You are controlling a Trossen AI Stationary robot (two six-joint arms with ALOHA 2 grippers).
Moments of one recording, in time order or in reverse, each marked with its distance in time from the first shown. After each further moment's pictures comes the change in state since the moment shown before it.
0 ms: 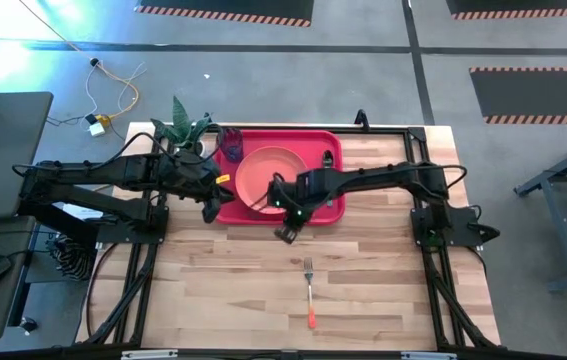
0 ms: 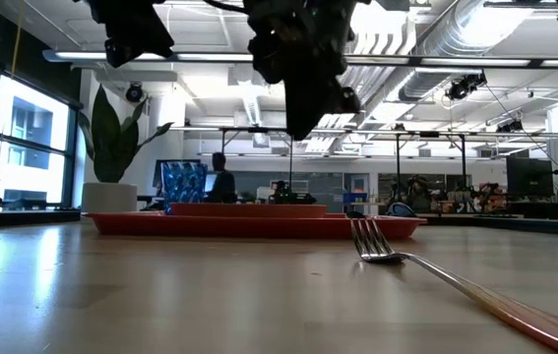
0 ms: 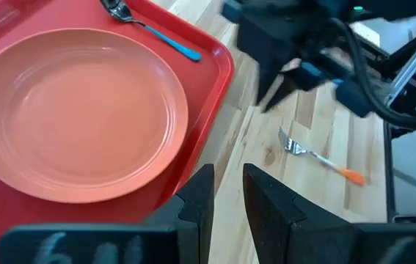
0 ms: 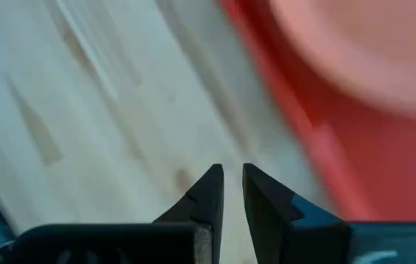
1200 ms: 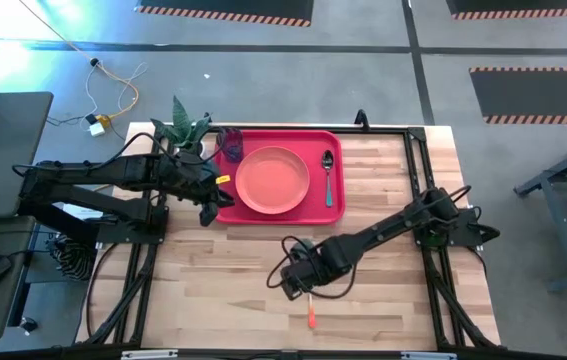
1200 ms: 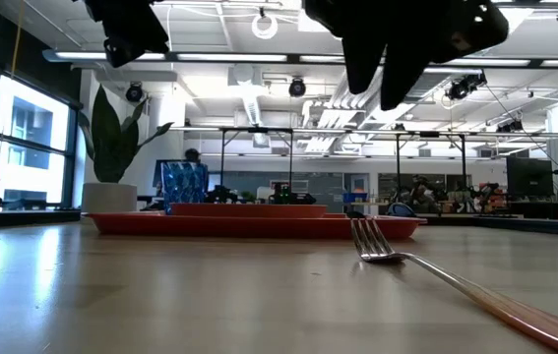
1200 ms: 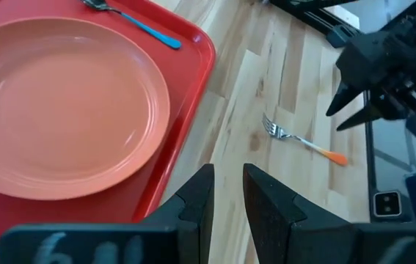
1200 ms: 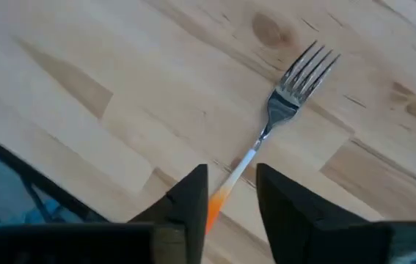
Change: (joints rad) left arm 0.000 0.000 0.000 -0.010 0.074 0.032; right arm 0.406 0.015 -0.002 -0.021 0.172 0.827
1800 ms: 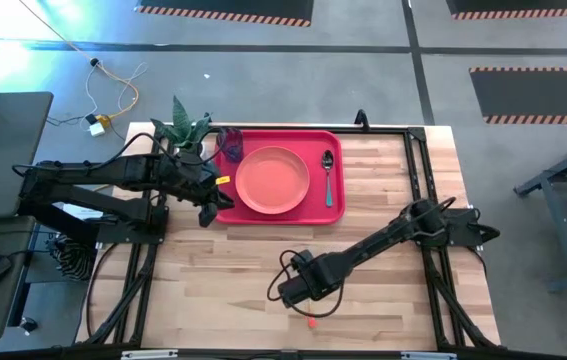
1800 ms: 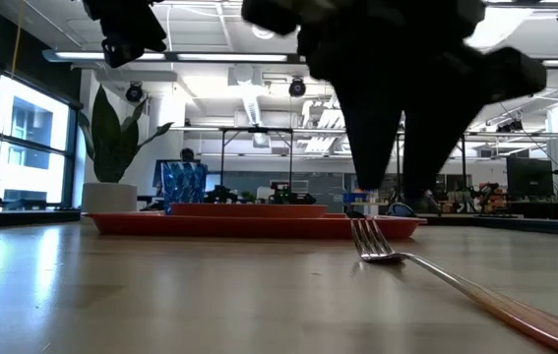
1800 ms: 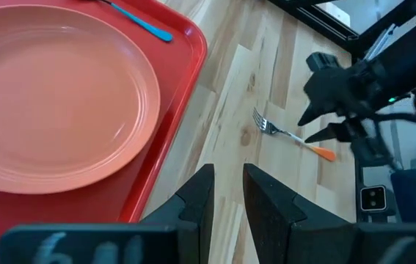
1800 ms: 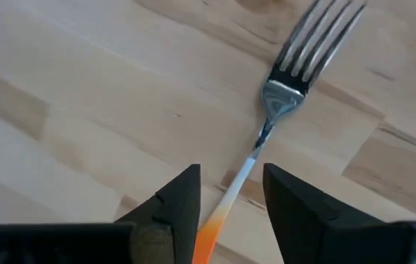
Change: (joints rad) left arm 0.000 0.000 -0.001 -0.004 0.033 -0.024; right arm 0.040 0.134 -0.001 0.033 0.026 0.143
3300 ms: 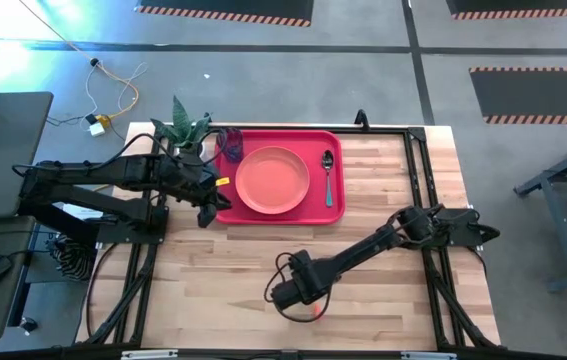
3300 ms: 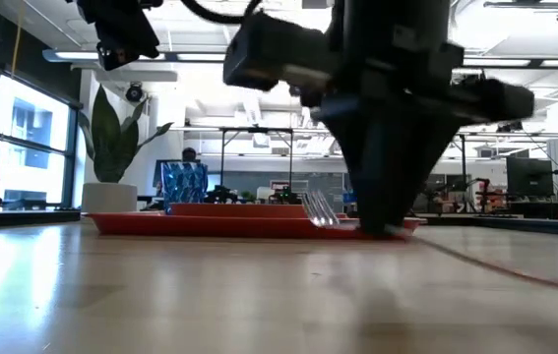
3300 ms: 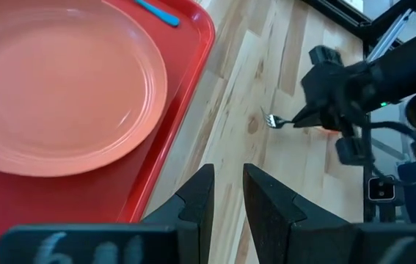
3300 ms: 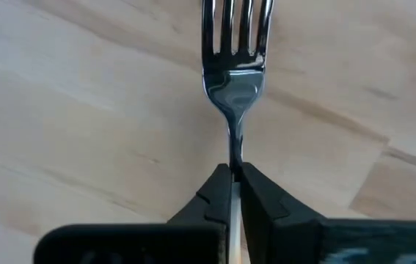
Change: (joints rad) left arm 0.000 0.000 0.000 -0.047 0.000 0.001; right arm -0.002 0.116 0.097 -0.095 0.065 0.064
